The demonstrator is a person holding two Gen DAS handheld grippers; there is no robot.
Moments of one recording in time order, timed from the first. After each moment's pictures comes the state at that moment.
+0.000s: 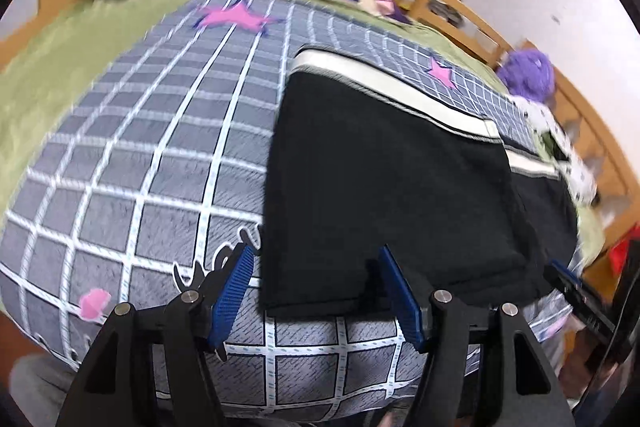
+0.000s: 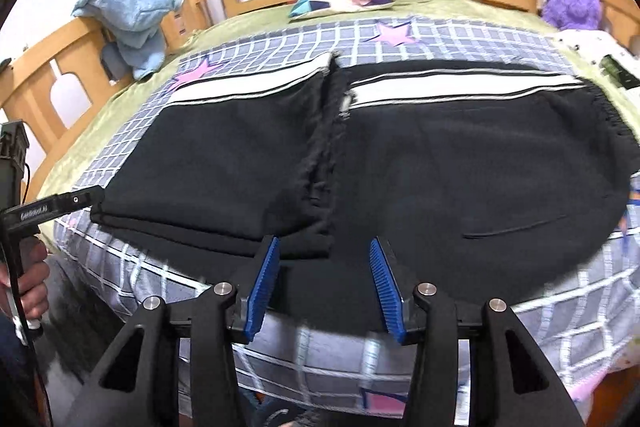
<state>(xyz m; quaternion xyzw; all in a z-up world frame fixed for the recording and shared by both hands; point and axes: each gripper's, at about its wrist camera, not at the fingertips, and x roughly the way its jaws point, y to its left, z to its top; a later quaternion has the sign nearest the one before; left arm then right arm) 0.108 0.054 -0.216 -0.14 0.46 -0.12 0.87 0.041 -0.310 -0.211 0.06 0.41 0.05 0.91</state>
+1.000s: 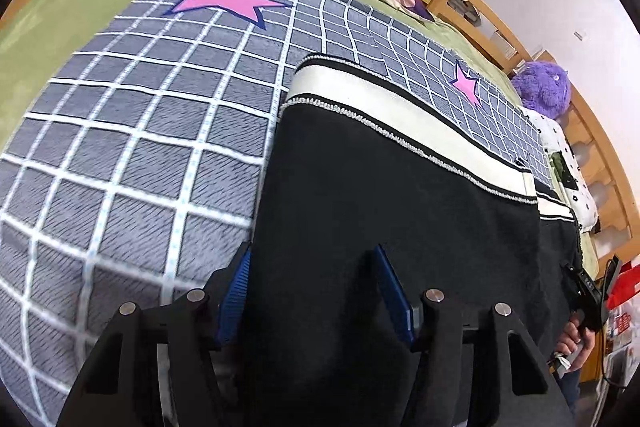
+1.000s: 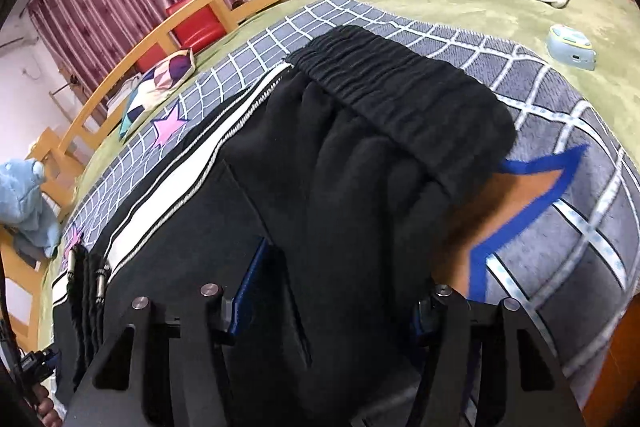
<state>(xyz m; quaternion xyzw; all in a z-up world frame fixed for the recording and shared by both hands) 0.211 0.039 -0.234 -0.16 0.49 -0.12 0.85 0.099 -0.569 -0.252 0.27 0.37 -0.15 0.88</state>
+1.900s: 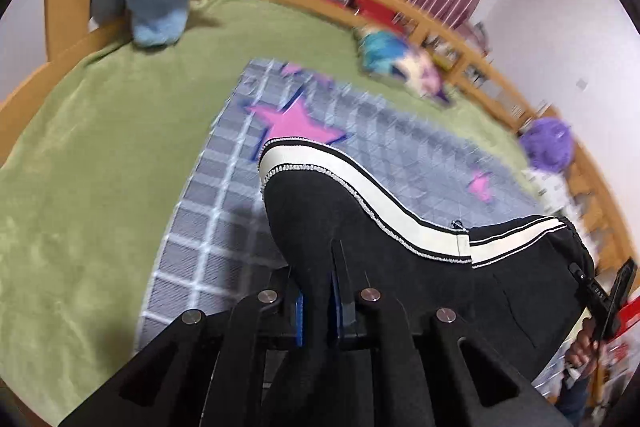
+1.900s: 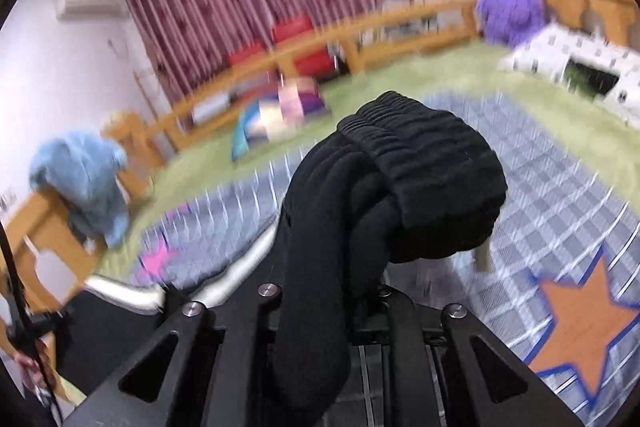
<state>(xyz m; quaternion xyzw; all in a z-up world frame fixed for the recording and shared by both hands) 0.259 0.154 -0.143 -0.16 0.43 -0.08 0.89 0.193 -0.420 -0.125 0.20 0.32 -0.02 0.93</state>
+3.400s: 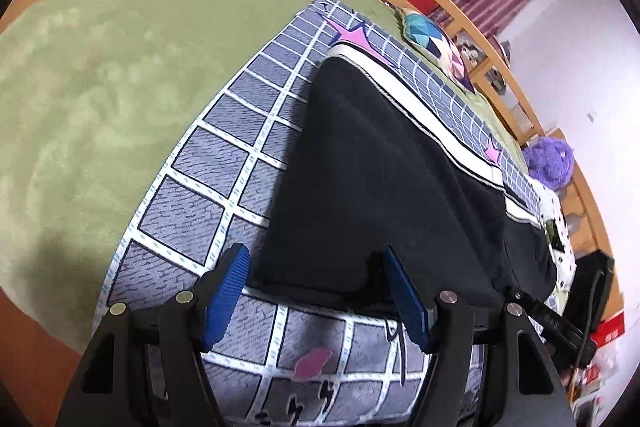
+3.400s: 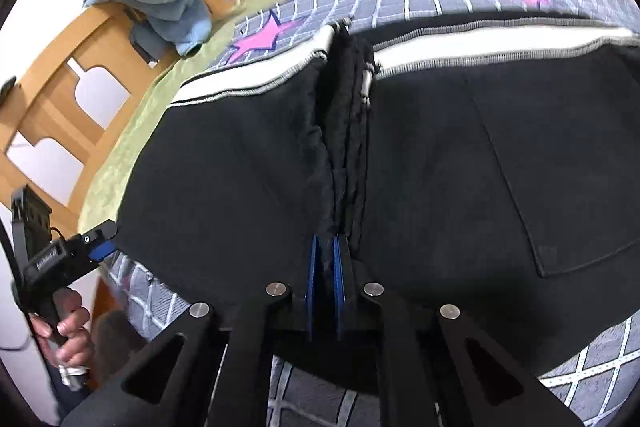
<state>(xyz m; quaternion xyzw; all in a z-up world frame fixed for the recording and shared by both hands) 0.135 0.198 -0.243 -0.27 0.44 -0.07 0.86 0.155 -0.178 -0.233 0.12 0.49 0.16 0.85</state>
